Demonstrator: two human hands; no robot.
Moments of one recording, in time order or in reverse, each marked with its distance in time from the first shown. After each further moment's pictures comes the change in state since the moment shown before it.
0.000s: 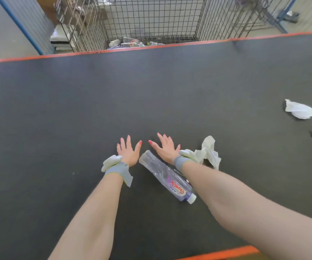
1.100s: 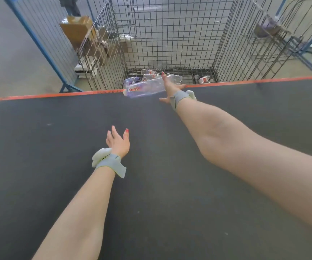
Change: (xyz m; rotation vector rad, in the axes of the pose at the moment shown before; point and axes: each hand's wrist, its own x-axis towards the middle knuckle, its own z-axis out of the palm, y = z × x) left_hand 0.165 0.092 -0.160 -0.197 0.381 -0.041; right_hand 0.217 -0.247 -0.256 1.214 0.210 0.075
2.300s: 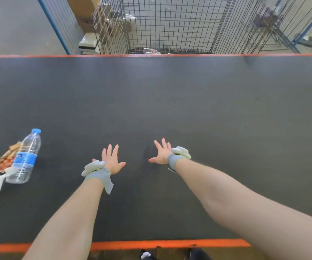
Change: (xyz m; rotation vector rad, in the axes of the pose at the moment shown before) left_hand -0.251 -0.220 -0.016 0.646 -0.336 0.056; right_hand -0.261 0.330 -0.159 -1.642 -0.433 -0.045
